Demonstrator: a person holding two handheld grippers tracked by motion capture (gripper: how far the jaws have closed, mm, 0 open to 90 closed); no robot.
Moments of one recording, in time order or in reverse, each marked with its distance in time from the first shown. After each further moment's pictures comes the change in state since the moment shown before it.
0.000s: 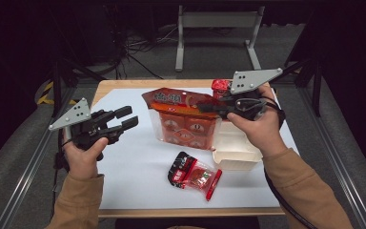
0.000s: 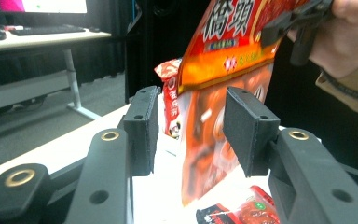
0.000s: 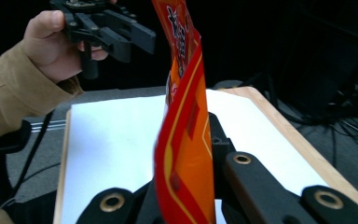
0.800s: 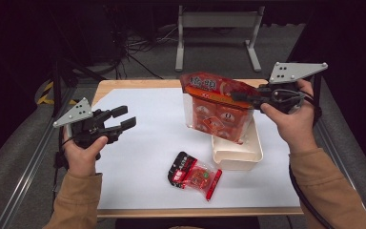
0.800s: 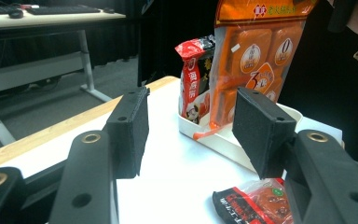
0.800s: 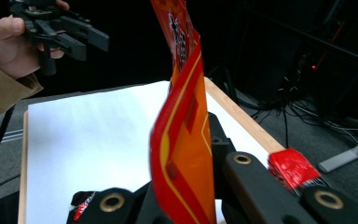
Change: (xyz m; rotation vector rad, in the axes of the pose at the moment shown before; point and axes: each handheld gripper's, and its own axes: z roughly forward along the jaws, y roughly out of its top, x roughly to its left) left arm 0.012 -0.009 0.000 0.052 0.050 -0.028; right arm -0.025 -0.020 -0.062 -0.009 -0.161 0.058
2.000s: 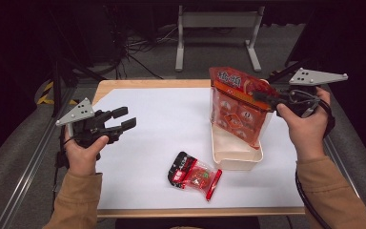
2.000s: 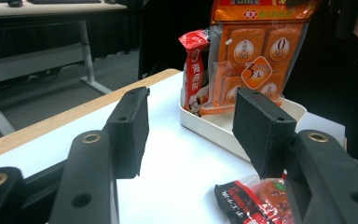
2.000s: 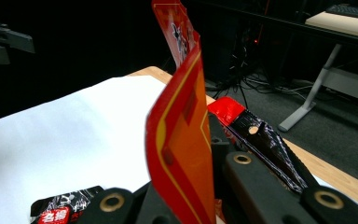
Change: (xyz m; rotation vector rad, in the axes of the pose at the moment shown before) left arm 0.004 -0.003 0.002 0.026 0.005 -0.015; right arm -0.018 -0.040 -0.025 0.007 -0.215 0.189
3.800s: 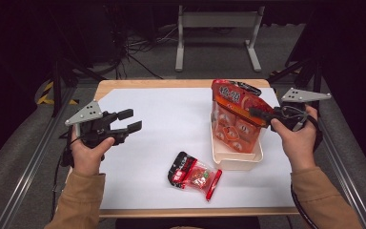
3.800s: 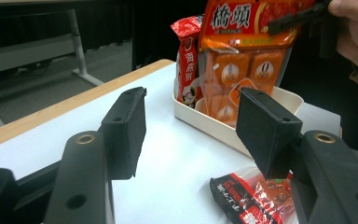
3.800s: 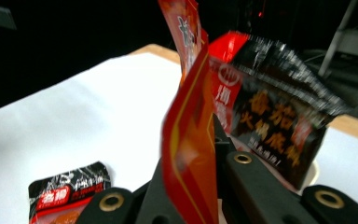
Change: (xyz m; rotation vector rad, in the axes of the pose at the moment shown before) left arm -0.002 -0.004 0.013 0.039 -0.027 0.009; right arm -0.009 -0.060 0.022 0.055 0.023 0.114
